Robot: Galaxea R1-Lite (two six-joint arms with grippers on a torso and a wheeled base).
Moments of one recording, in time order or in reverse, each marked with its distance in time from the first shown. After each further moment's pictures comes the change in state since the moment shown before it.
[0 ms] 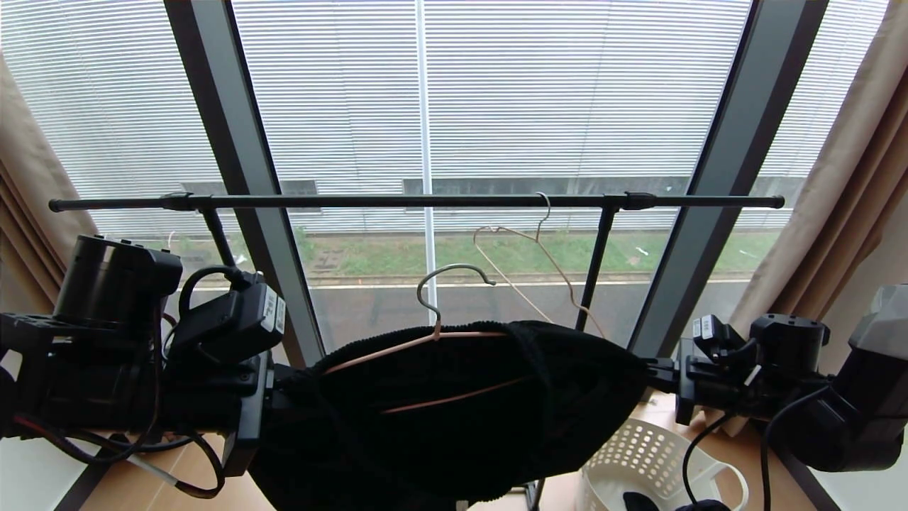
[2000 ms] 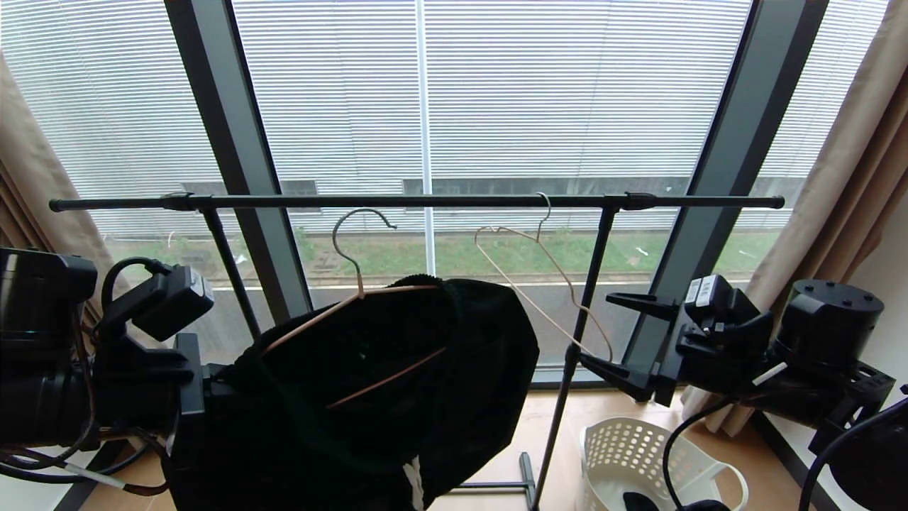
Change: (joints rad) left arm 0.185 -0.090 0.067 0.002 0.010 -0.256; right arm 0.306 -0.381 0.132 -0.009 -0.432 0.104
